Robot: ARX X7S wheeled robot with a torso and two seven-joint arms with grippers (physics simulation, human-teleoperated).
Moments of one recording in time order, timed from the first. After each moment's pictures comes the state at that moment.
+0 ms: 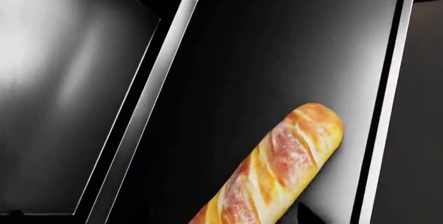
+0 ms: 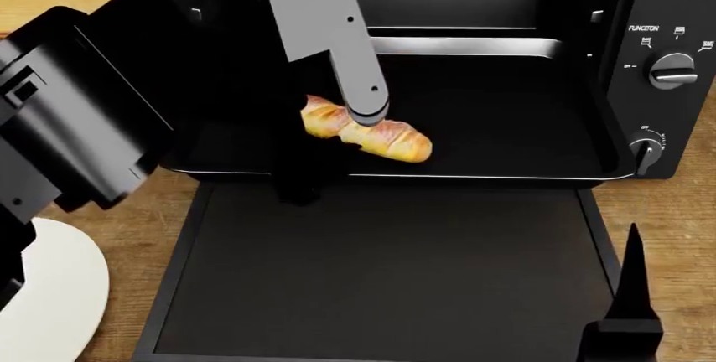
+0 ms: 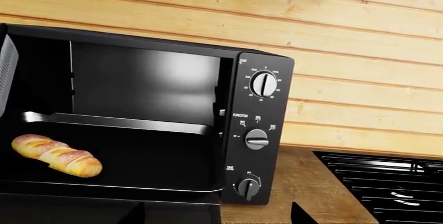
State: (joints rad) left arm -1.58 -0.07 1.08 -0.58 -0.23 -0.83 0.72; right arm 0.23 0.78 0.69 -1.00 1.57 1.18 0.75
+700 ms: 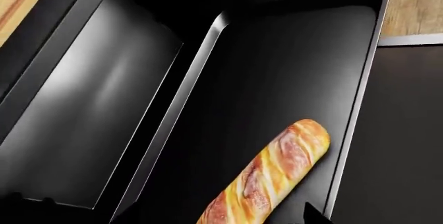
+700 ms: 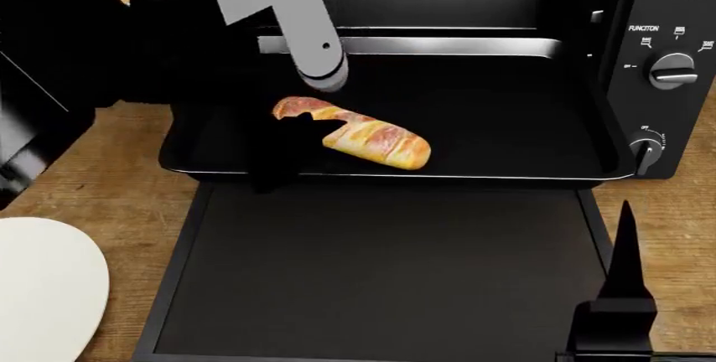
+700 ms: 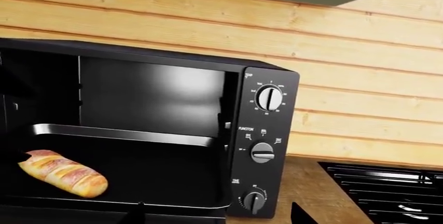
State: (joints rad) left arm -1.59 -0.21 0.96 -0.25 -0.33 -1.05 0.66; right arm 0.31 0.84 0.62 -0.99 1.63 1.13 0.83
